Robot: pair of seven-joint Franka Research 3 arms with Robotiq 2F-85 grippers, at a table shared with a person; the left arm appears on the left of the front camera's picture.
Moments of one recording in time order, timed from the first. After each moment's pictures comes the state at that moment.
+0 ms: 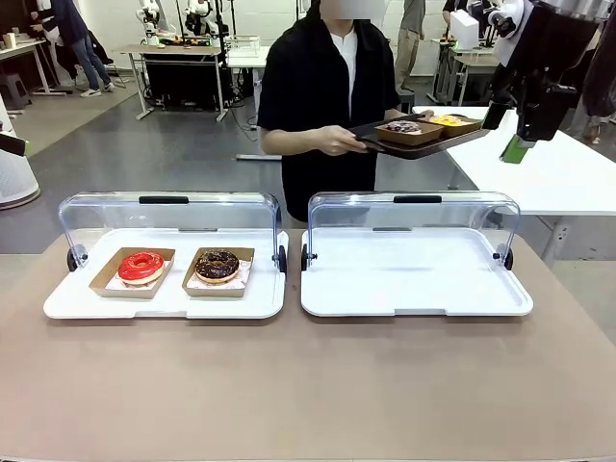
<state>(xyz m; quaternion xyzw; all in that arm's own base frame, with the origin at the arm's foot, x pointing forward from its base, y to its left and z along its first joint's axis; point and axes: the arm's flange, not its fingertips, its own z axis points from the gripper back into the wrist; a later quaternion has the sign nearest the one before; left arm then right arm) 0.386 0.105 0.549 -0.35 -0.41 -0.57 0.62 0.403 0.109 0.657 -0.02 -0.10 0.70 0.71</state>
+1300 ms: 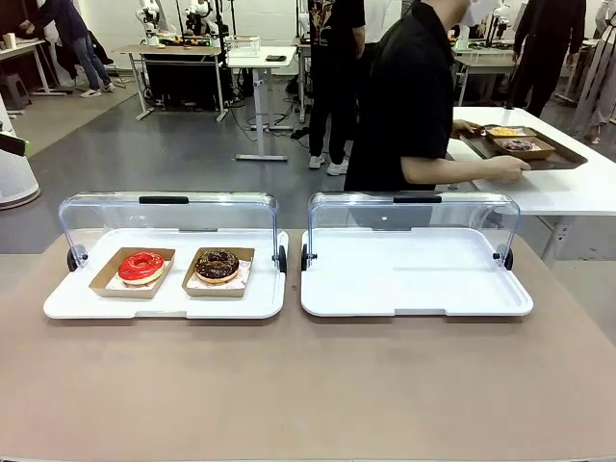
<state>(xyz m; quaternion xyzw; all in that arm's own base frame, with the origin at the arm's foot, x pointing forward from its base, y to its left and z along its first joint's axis) 0.386 0.105 0.549 -0.35 -0.41 -0.57 0.62 0.385 -0.262 0.594 0.27 -0.40 0.51 0.71</state>
